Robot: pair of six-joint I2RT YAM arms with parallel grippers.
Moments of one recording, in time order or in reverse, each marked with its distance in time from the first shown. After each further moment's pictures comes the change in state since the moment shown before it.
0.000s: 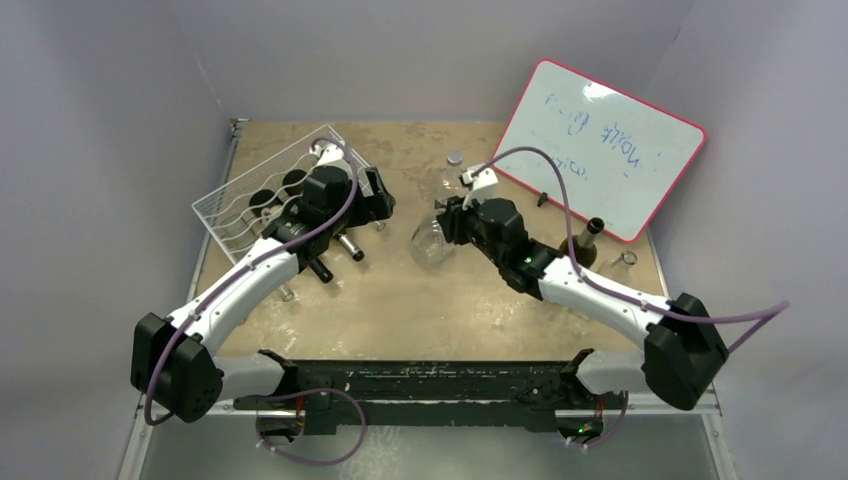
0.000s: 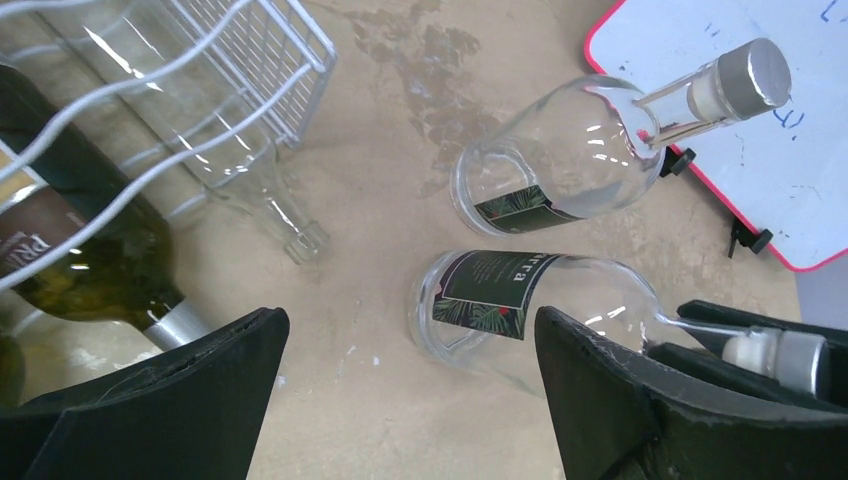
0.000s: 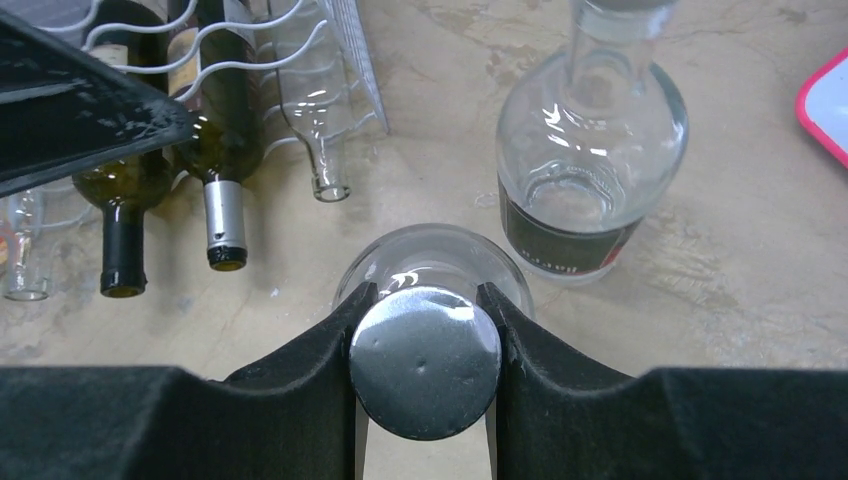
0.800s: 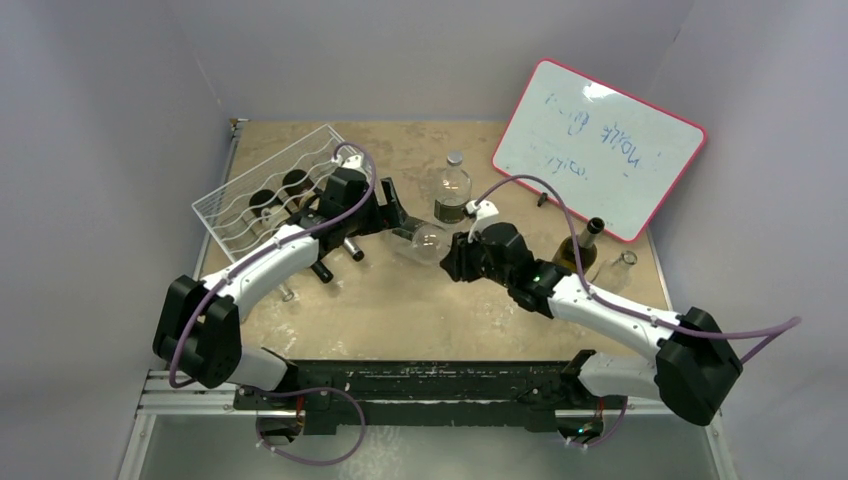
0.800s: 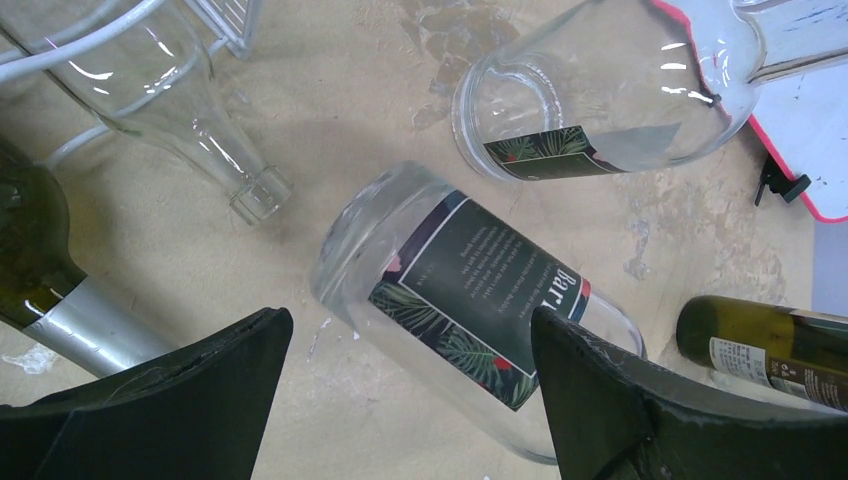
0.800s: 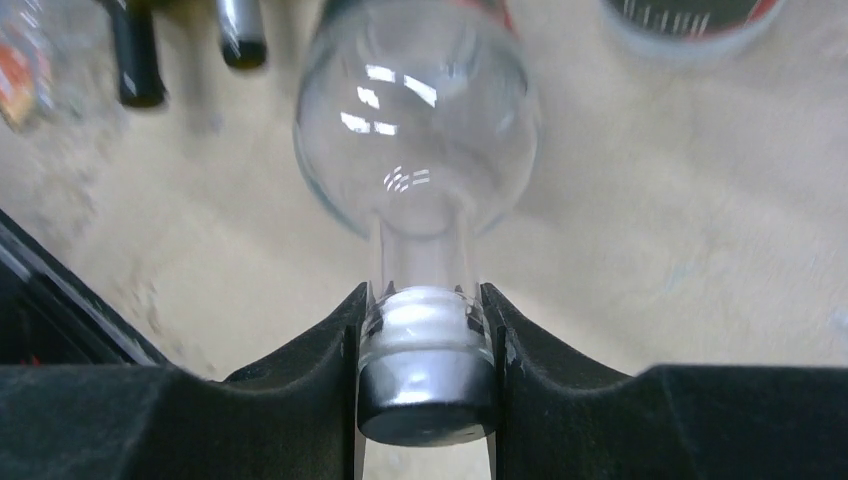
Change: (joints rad) left arm 0.000 0.184 -0.002 0.027 0.129 -0.071; right arm 0.006 -0.143 -0.200 -0.100 -0.149 0.168
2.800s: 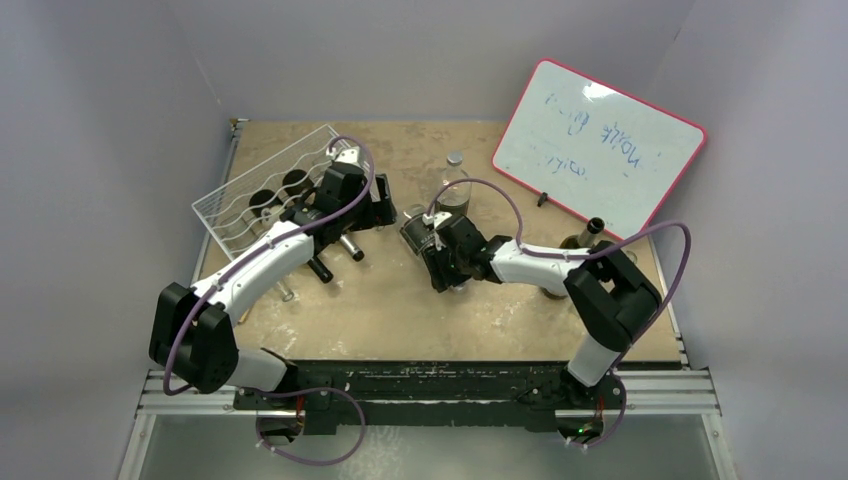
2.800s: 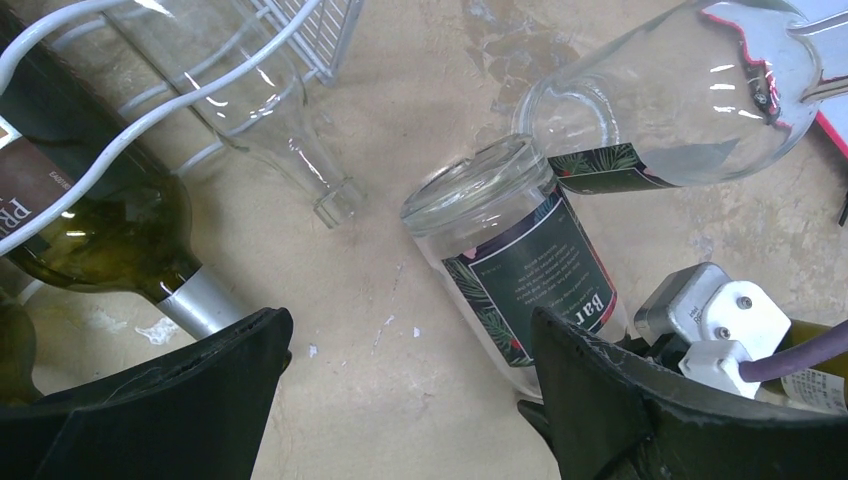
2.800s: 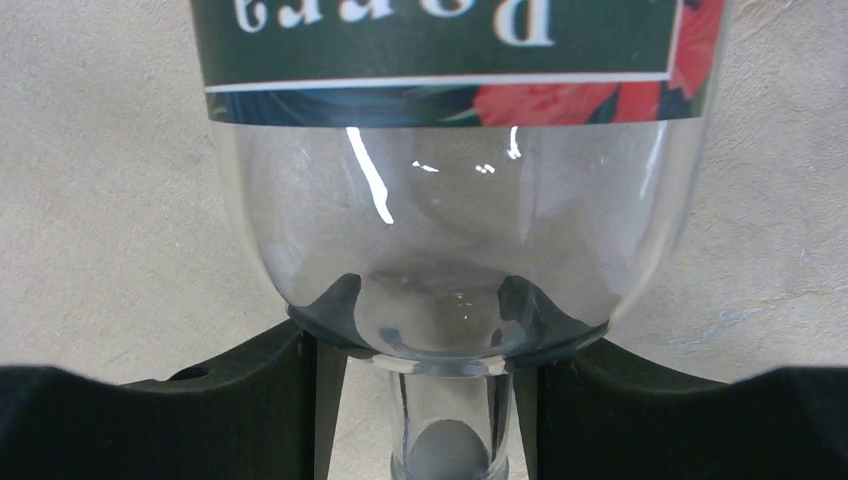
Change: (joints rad) left arm 0.001 -0.027 0.071 -0.137 -0.111 0.089; right arm 0.006 0.501 0.254 -0.255 -0.066 -0.167
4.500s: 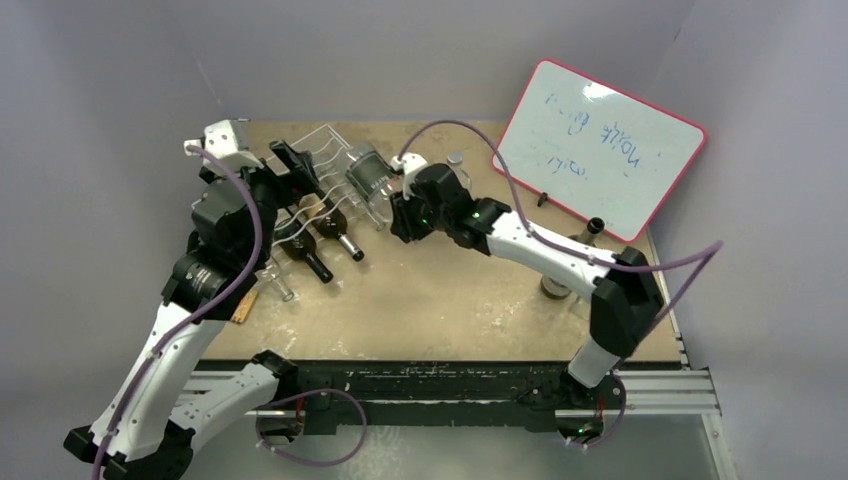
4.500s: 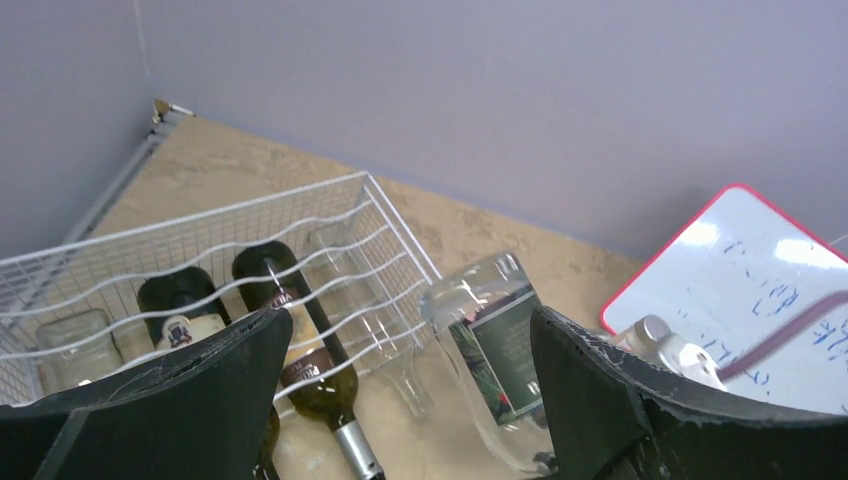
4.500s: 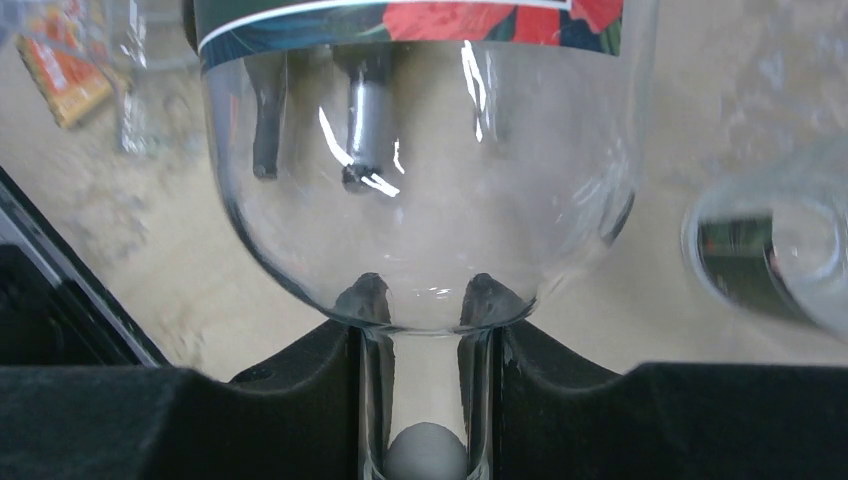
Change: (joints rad) left arm 0.003 -0.523 0.149 -0.064 -0.428 0.161; right arm 0.056 -0.086 0.351 -0.071 -0.030 -0.031
